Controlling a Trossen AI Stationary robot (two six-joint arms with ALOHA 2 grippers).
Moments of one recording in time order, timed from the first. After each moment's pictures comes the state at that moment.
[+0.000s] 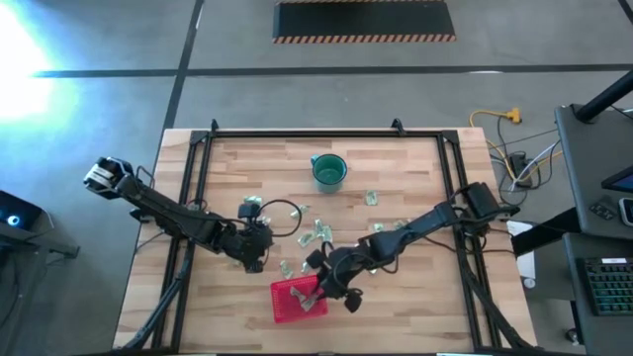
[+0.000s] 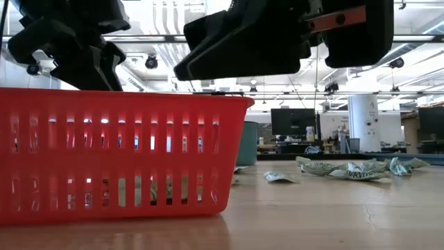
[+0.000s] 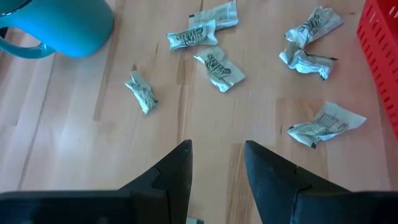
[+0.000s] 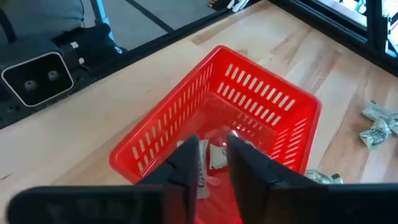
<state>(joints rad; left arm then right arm) -0.44 1.26 0.77 -0.53 -0.49 -0.34 0.34 1.96 1.15 0.23 -0.24 -0.35</state>
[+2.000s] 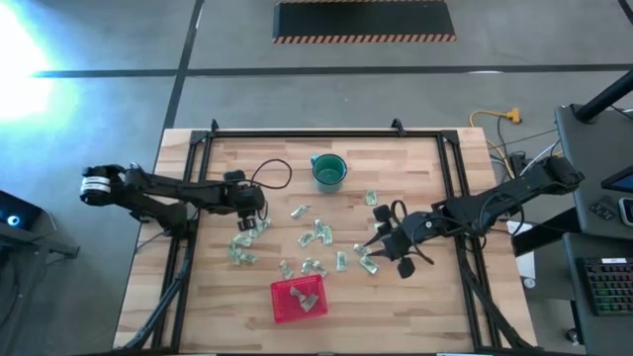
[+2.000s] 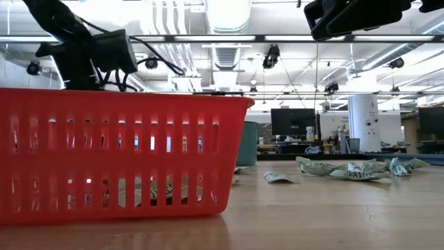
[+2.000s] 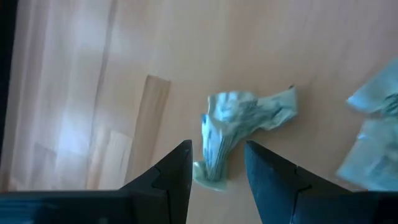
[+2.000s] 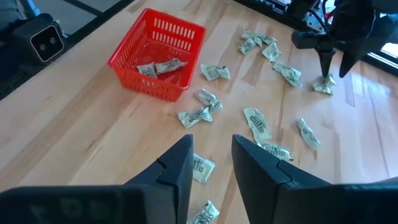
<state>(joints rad) 0.13 1.24 0.53 -0.53 -0.42 -0.04 0.34 1.16 0.73 -0.17 0.07 -0.18</state>
